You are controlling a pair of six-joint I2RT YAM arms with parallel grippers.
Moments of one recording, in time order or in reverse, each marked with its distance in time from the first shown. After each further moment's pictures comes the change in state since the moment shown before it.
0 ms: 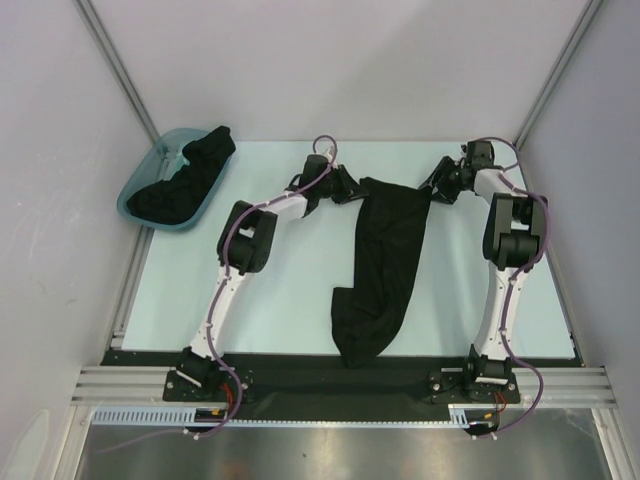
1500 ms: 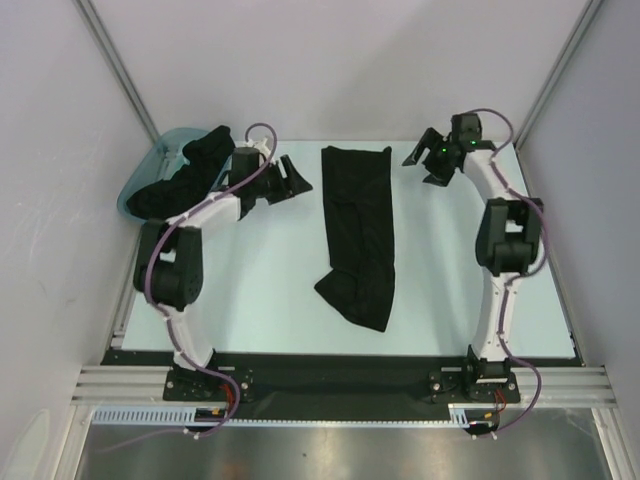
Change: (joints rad) left arm 0.222 -0.659 -0.608 -0.162 -0.091 0.298; right arm 0.118 0.002 0.259 -0.150 0.120 0.071
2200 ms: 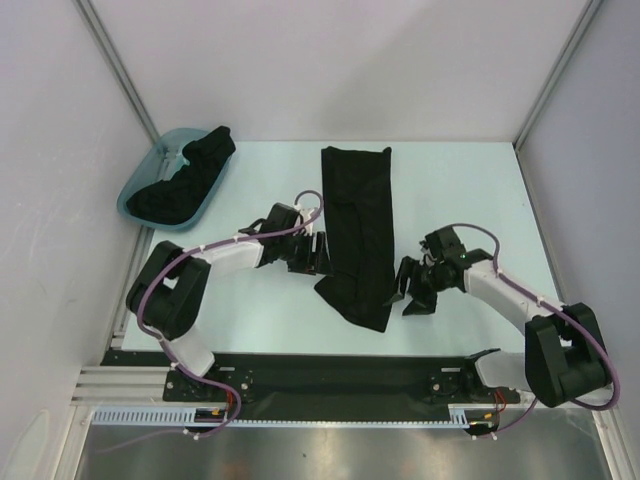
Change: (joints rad) left arm -0.295 -0.261 -0.433 -0.182 0.040 0.154; right arm 0.288 -1.009 -1.301 -0.105 -0.134 0.085
